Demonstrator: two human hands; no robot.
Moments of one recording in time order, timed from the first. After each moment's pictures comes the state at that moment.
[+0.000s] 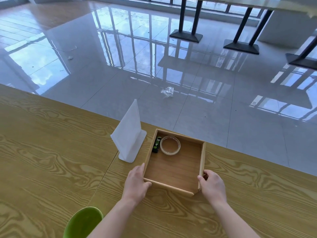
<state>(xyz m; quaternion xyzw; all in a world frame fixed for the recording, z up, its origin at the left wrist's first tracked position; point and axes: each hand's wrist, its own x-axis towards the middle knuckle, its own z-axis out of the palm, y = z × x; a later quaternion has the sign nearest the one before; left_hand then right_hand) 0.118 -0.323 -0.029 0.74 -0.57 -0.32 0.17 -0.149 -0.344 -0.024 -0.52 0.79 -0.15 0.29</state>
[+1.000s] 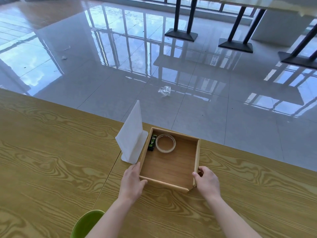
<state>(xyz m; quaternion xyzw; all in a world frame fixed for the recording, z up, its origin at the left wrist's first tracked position) 0.148 -0.330 -0.033 0.74 -0.57 -0.30 0.16 -0.117 -0.349 -0.024 -0.50 0.80 -0.16 0.30</state>
